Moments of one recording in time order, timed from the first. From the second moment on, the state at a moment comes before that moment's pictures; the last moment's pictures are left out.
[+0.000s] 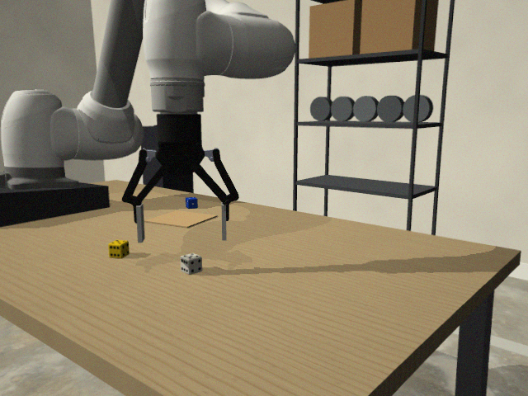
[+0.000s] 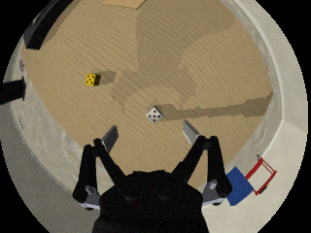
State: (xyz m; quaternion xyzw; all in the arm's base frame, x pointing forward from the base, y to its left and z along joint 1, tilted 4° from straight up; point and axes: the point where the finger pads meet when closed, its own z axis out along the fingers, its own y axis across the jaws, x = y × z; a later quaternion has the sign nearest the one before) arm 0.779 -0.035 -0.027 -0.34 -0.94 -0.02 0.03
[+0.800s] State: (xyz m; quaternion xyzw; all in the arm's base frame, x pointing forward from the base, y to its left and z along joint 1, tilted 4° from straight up) arm 0.775 -0.031 -0.029 -0.34 -0.94 -0.02 0.03
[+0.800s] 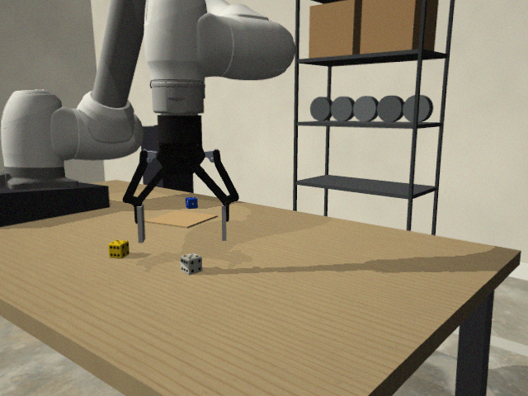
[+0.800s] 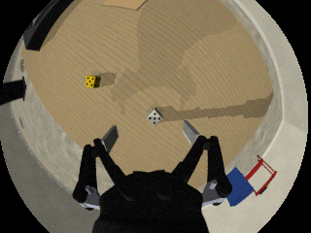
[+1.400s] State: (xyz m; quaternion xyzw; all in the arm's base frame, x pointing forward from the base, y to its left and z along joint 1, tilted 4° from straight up) arm 0.732 0.000 -0.026 -0.34 -0.94 -0.02 0.03
